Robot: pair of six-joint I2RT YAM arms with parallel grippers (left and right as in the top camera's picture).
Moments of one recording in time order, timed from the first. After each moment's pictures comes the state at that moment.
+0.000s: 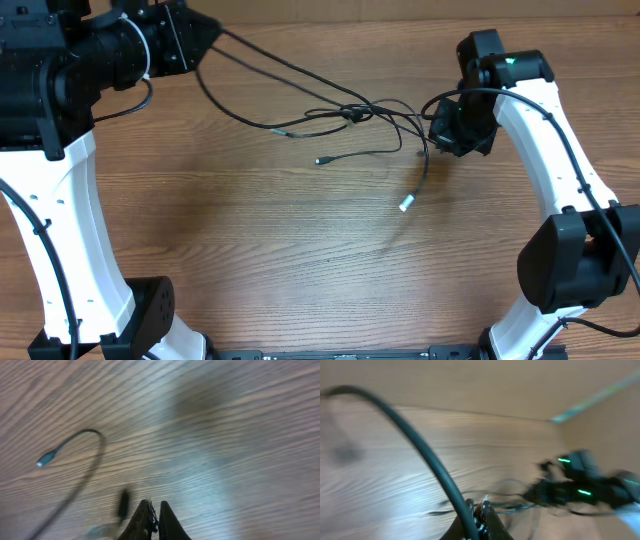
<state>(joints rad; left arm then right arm) 0.02 1.78 2.57 -1.46 0.55 -0.26 0.11 1.89 1.71 -1.31 -0.12 0.50</state>
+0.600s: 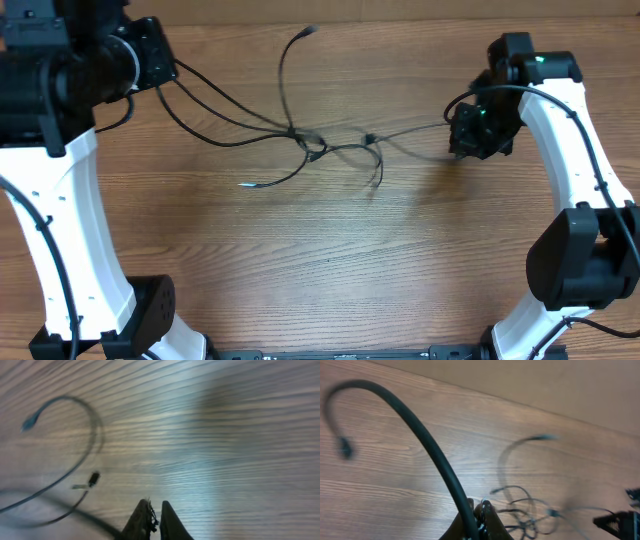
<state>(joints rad) -0.01 1.79 2.57 -1.59 0.15 -0.31 0.03 1.89 1.70 -1.34 -0.24 0.23</state>
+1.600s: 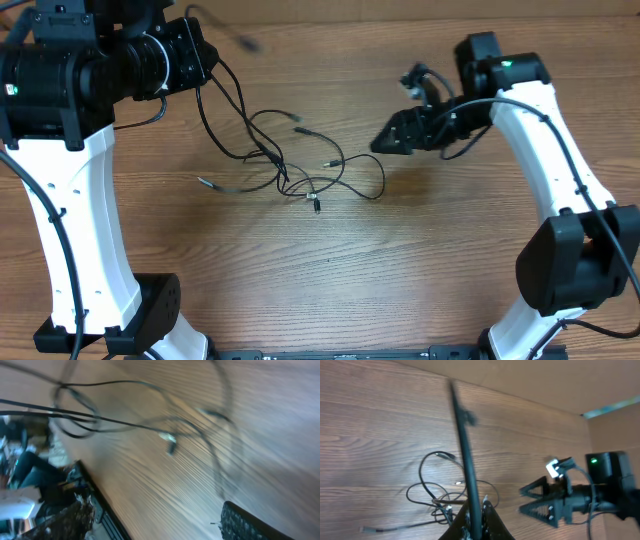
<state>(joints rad) -0.05 1.80 2.57 -1.58 0.38 -0.37 0.16 1.88 1.69 -1.25 -0.82 -0.28</state>
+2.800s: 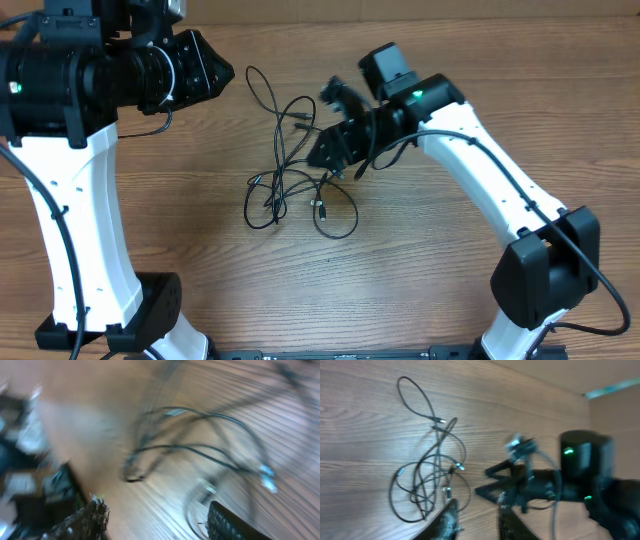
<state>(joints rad) -0.07 1.82 2.57 -1.69 0.42 -0.36 0.43 1.88 1.67 -1.00 -0.61 0.02</state>
